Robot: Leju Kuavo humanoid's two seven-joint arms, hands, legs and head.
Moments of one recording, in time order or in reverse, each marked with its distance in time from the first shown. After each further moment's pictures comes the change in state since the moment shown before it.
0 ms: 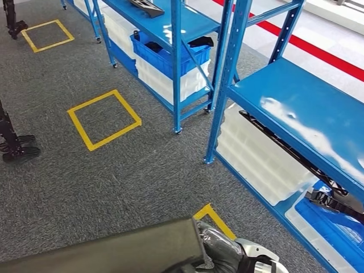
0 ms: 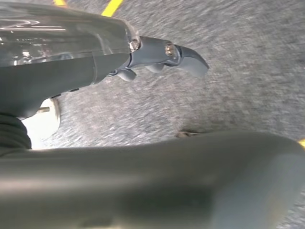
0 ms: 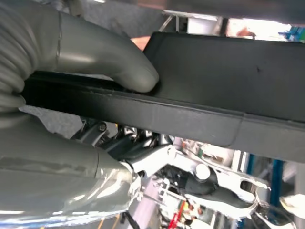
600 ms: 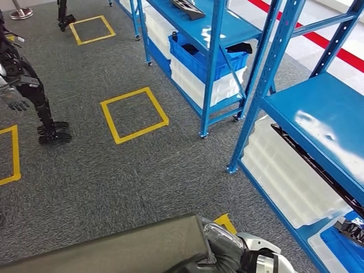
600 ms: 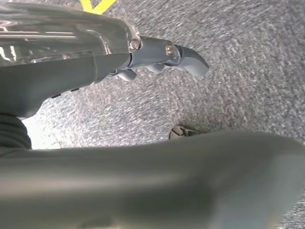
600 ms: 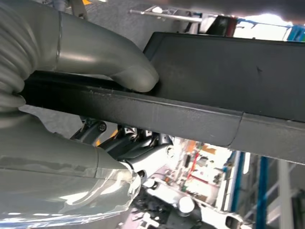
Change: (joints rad) left arm -0.004 -0.002 0.003 0.000 0.030 0.006 -0.032; right arm -0.049 -0.018 0.001 0.006 -0.032 0.032 0.011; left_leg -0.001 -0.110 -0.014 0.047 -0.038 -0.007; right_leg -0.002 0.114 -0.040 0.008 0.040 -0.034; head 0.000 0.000
